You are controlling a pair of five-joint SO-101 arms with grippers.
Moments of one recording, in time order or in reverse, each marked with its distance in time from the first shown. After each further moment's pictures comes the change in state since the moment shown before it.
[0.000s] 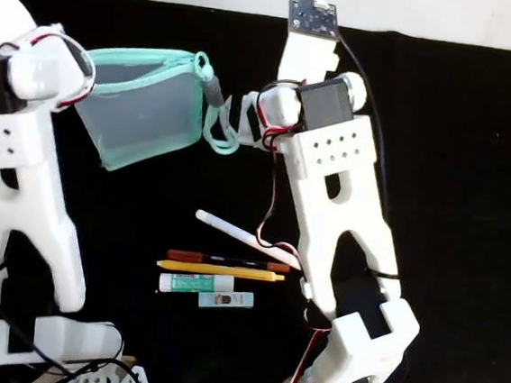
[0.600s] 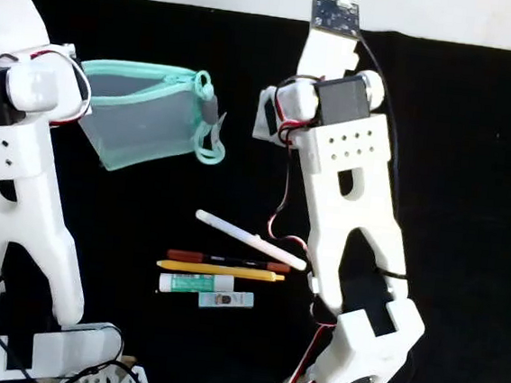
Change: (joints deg) left arm 0.0 -0.3 4.8 0.1 -14.3; right arm 3.2 0.0 0.0 0.0 0.0
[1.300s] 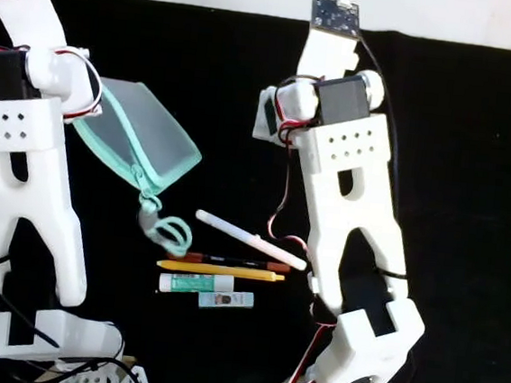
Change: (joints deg) left arm 0.1 1.0 0.4 0.4 -0.2; right arm 0.0 0.1 0.0 0.0 0.0
